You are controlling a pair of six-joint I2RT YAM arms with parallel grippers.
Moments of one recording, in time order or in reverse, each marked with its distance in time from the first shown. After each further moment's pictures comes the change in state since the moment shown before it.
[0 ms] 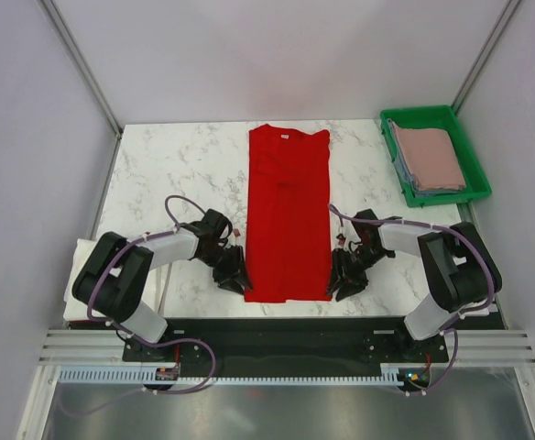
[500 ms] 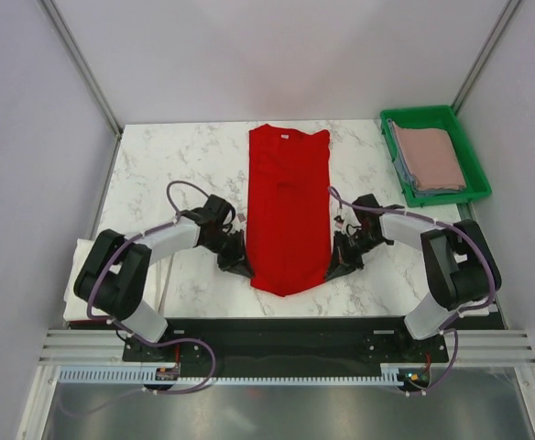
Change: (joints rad) left arm 0.002 0.018 0.098 -0.031 0.022 0.015; right arm -0.014 0.031 0.093 0.027 -0.035 0.005
